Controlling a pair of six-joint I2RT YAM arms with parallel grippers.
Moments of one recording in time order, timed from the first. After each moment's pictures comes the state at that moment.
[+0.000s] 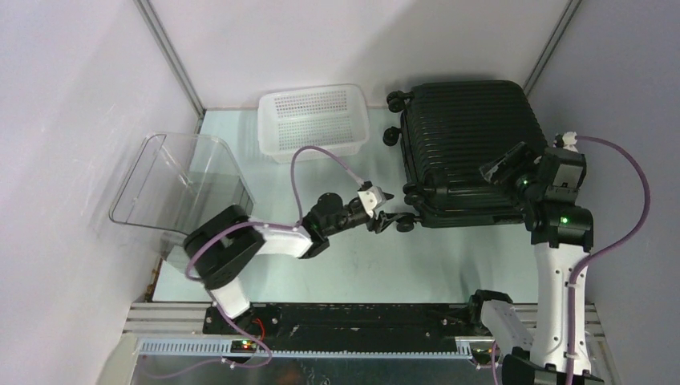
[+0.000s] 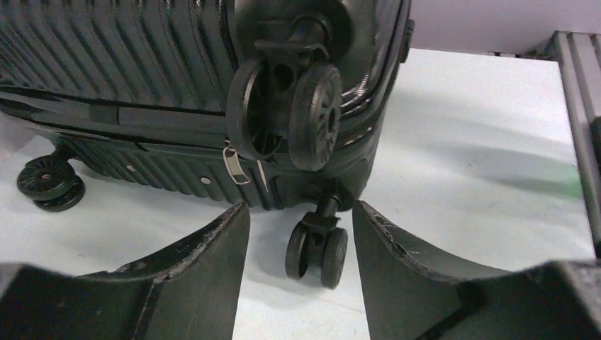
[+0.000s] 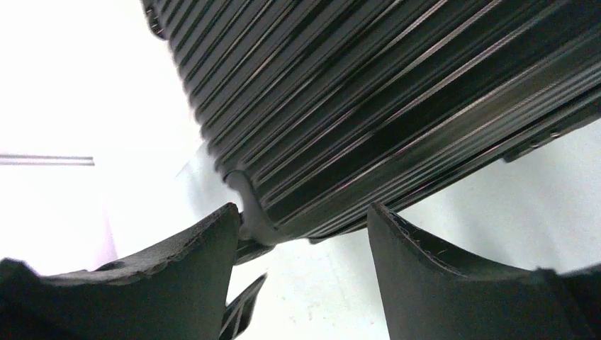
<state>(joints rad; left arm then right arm) -0.90 1.65 0.68 0.98 0.30 0.12 -0.18 0.89 1.19 -0.86 -0.12 0.67</state>
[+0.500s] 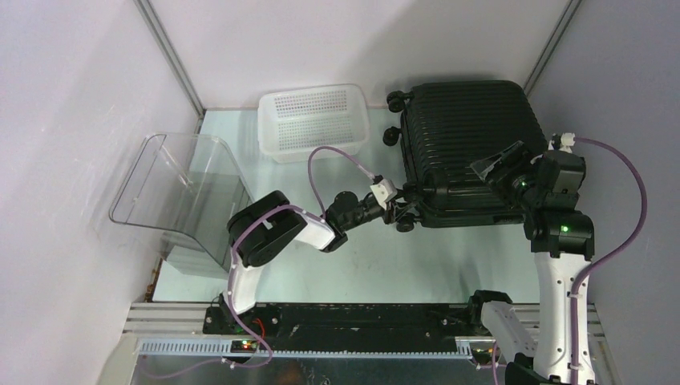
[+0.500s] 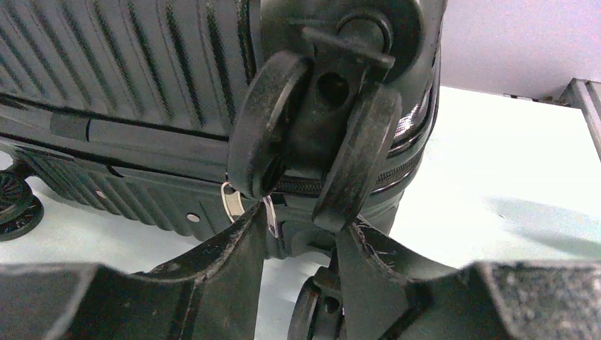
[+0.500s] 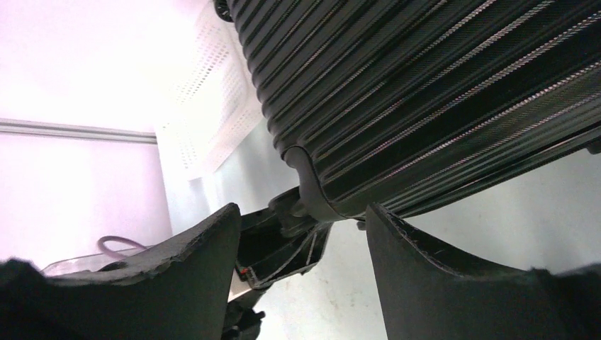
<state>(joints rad) -0.90 2.00 0.87 1.24 0.27 0.00 -0.12 0.85 1.19 -0.83 -0.20 0.78</state>
